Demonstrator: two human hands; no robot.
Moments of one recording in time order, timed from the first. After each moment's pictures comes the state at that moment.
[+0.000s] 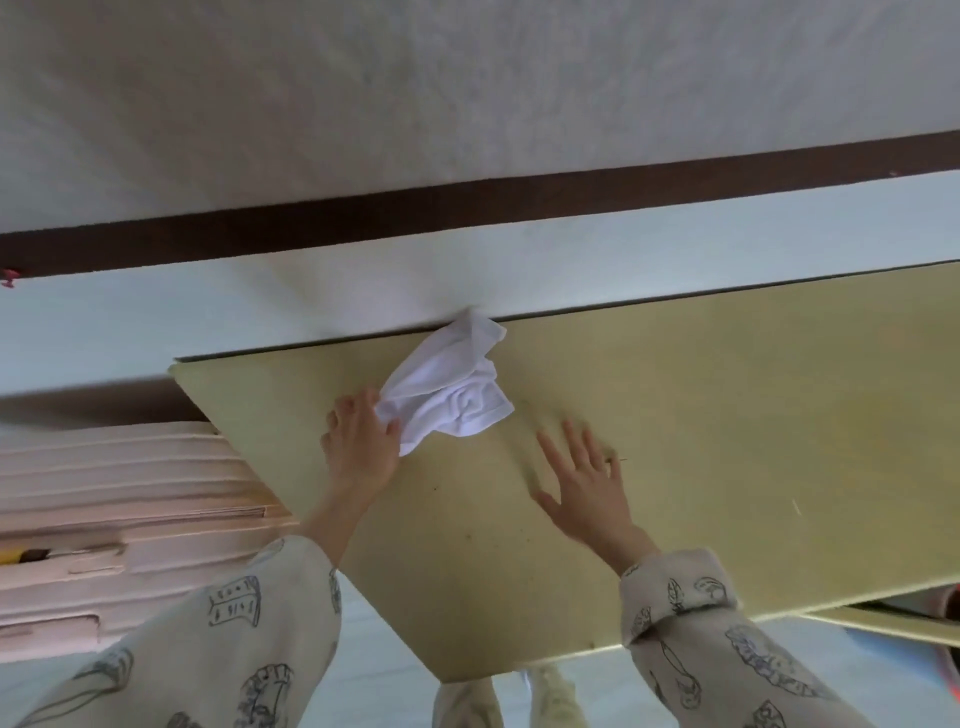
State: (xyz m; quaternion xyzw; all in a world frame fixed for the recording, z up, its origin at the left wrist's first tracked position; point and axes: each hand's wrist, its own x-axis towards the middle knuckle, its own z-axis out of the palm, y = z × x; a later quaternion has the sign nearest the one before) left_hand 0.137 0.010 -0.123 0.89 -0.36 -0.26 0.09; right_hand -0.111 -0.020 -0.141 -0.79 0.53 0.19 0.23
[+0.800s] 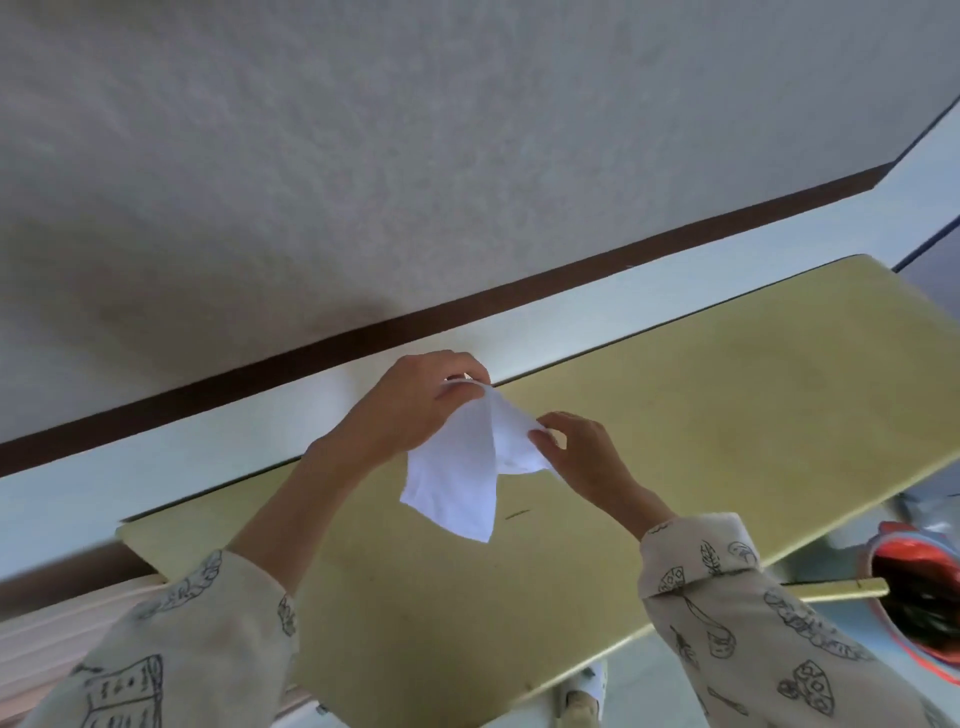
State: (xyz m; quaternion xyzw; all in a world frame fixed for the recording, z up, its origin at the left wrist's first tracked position) left_hand 0.023 -0.086 0.109 0.57 -0.72 -0.34 0.22; right_hand -0.184 -0.089 0.011 -0.71 0.60 -0.18 0.32
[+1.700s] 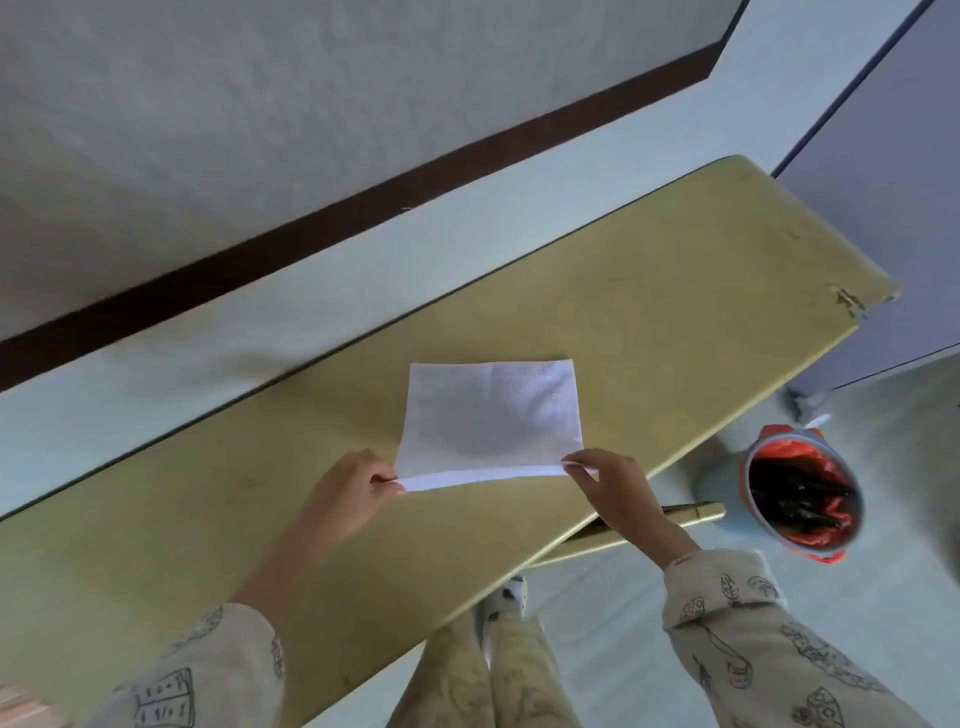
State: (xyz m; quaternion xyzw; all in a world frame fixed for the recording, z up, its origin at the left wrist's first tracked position) left_hand -0.146 -0.074 -0.053 0.65 -0.67 -0.36 0.00; right_hand -0.451 -0.050 -0.068 -0.60 0.71 -0.13 0.35
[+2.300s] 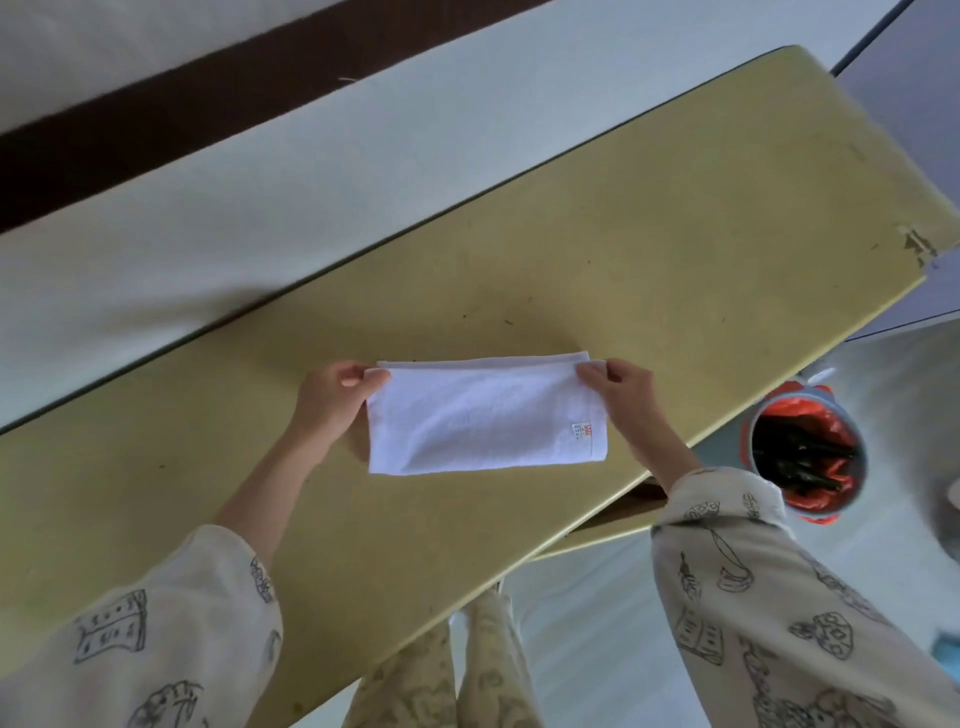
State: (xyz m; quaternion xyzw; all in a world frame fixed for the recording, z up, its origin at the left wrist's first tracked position) left_hand -0.178 -0.151 -0.123 0.74 -0.44 -0.47 0.19; right_hand -0.469 -0.132 -0.125 -0.35 0.76 -0.26 0.48
